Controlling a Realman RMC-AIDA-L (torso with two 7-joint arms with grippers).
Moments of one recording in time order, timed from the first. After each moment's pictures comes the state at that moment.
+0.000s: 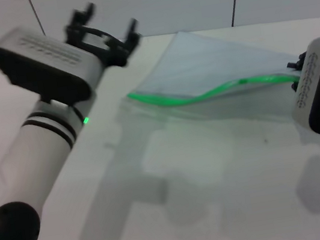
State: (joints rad) left arm -0.40 -1.94 -0.82 -1.05 1.91 0.58 0.88; right arm 0.23 2.02 -1.84 -1.49 -2.90 -0.67 2.21
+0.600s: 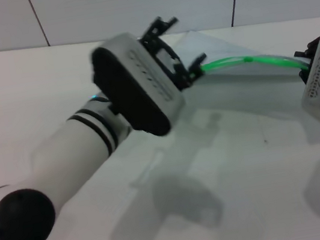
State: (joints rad) left arm -0.40 -1.95 -0.83 -1.21 1.93 0.26 1.35; right arm 0.18 2.02 -1.82 -1.61 -2.90 -0.72 2.21
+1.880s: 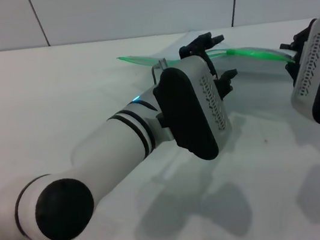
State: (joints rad) left arm -0.49 -2.03 -0.82 -1.11 1.93 0.19 1.59; right arm 0.19 2.02 -1.85 -1.67 -2.89 -0.72 2.21
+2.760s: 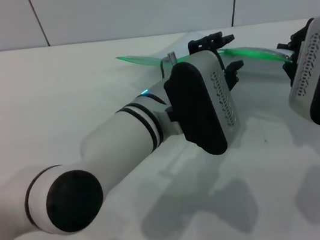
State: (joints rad) left arm -0.55 -2.03 -0.81 -1.07 1.93 0.21 1.58; right arm 0.19 2.02 -1.85 -1.67 -2.89 -0.72 2.21
